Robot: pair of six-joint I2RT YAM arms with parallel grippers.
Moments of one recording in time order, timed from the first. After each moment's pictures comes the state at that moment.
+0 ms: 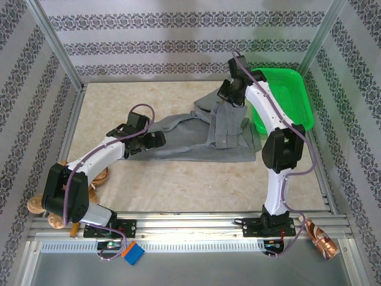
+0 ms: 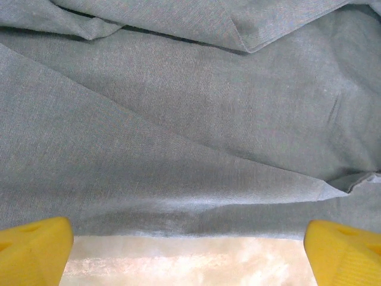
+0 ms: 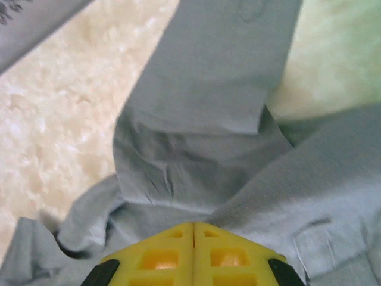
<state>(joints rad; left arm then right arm) -0.33 1.44 0.96 -0.53 0.08 -0.62 0.24 2.08 2.07 -1.01 -0.10 0.73</state>
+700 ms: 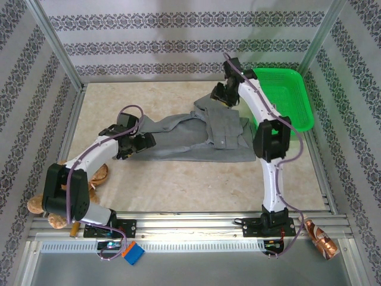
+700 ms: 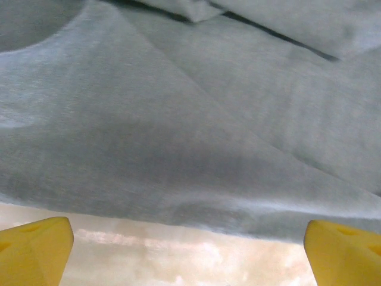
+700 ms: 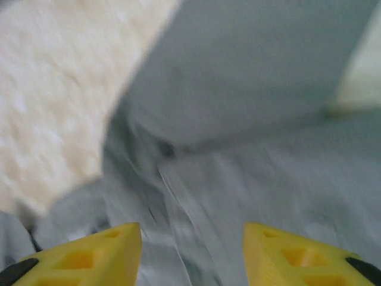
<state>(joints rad) -0.18 1.47 0.93 -0.61 0.12 -0.64 0.25 2.20 2.10 -1.04 -0.18 0.57</state>
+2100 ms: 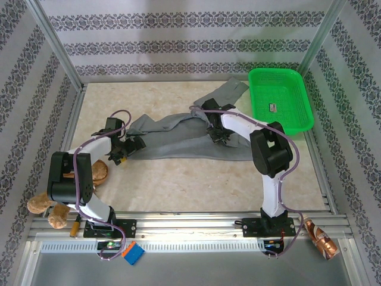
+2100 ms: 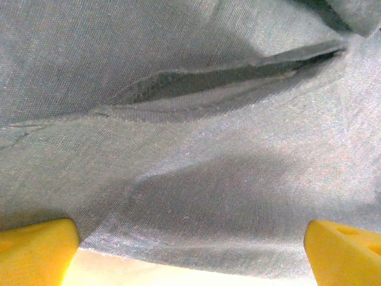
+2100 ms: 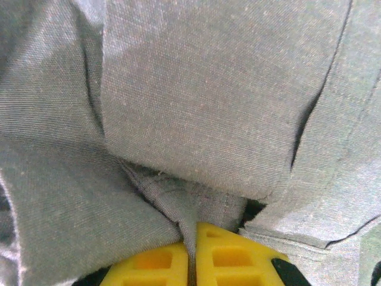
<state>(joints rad) 0.01 1.59 0.85 -0.50 0.25 -0.58 0.45 2.04 1.52 -0.86 0.25 0.13</state>
